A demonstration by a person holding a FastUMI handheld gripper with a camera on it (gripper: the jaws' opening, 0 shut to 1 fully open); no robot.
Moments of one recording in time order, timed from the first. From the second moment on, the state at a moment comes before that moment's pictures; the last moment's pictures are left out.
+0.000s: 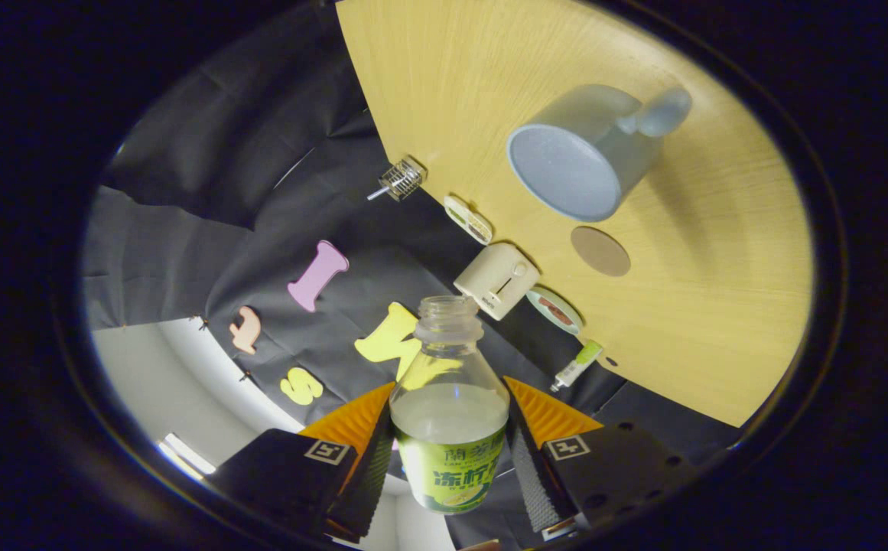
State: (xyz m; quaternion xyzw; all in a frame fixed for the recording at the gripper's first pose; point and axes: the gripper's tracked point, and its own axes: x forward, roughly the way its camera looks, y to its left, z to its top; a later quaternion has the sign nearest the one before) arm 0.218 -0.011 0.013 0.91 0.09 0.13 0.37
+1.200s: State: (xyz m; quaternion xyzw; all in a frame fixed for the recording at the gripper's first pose) arm 0.255 0.018 0.045 0.25 0.10 0.08 0.96
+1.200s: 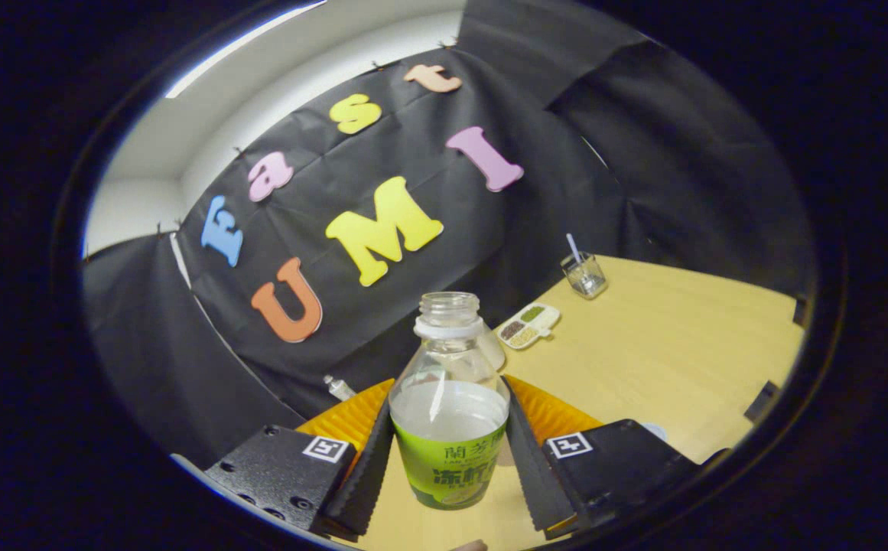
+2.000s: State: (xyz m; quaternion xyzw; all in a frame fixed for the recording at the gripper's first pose) arm 0.341 0.070 -0.025 -0.02 0.02 0.07 1.00
